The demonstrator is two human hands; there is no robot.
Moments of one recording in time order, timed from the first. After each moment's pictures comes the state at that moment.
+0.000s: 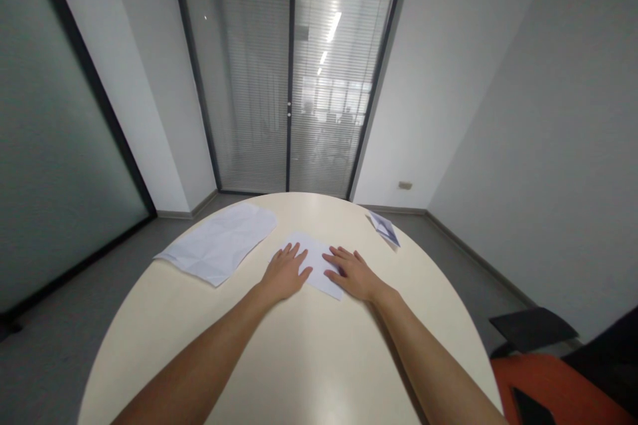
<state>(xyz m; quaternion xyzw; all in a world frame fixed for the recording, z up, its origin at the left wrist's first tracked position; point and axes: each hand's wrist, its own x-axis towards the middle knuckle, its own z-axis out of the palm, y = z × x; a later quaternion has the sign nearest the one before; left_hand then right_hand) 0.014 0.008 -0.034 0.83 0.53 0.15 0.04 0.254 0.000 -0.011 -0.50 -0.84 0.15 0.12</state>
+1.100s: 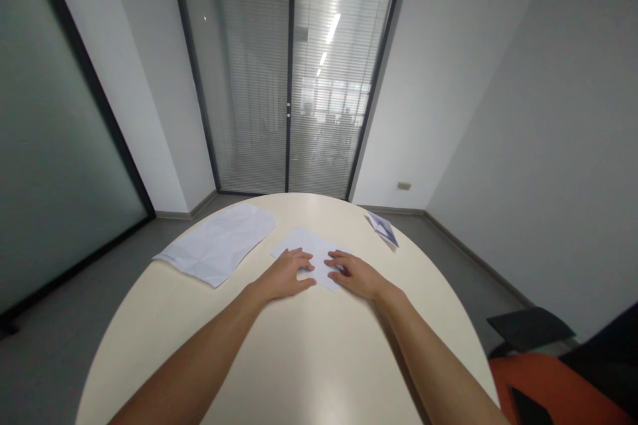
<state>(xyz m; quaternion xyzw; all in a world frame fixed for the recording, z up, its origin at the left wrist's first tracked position) 0.008 0.008 -0.022 0.87 0.42 0.22 0.14 0.265 0.004 -0.003 -0.43 -0.87 0.17 0.17</state>
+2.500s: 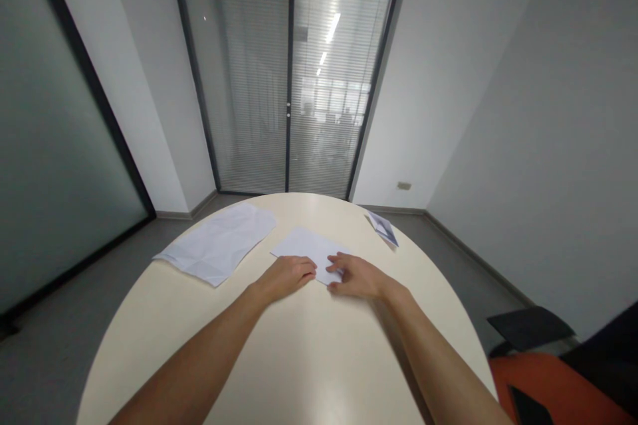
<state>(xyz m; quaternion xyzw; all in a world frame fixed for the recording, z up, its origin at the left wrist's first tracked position) 0.011 0.004 -0.015 0.93 0.32 0.20 0.04 0.262 -0.004 0.012 -0.46 -0.86 0.20 0.12</state>
